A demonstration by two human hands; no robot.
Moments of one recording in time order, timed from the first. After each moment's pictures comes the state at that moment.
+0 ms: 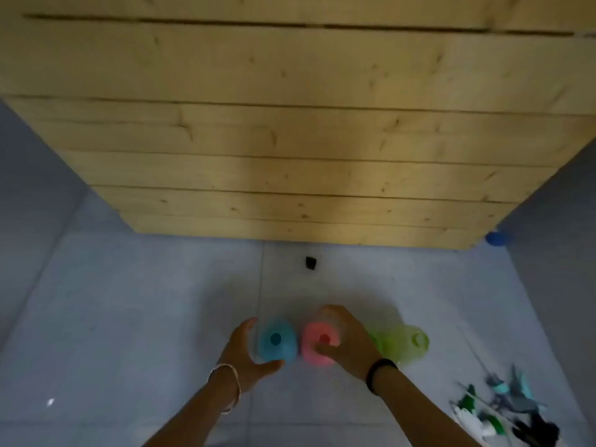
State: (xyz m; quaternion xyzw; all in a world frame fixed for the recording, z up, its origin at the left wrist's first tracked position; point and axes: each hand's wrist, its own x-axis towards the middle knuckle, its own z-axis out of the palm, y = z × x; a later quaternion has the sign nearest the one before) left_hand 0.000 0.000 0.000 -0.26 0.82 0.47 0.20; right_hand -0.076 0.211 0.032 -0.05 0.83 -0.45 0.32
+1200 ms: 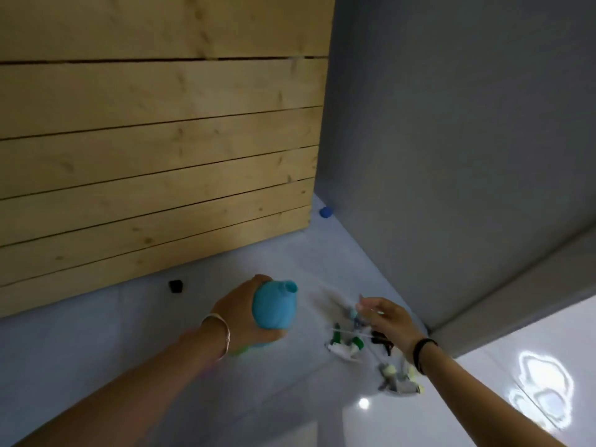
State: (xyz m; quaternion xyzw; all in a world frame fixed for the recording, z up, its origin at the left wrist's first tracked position) left_hand -0.046 0.209 0.080 0.19 0.88 0.39 0.17; right_hand 0.039 0.494 0.067 0.27 0.77 -0.57 0.08
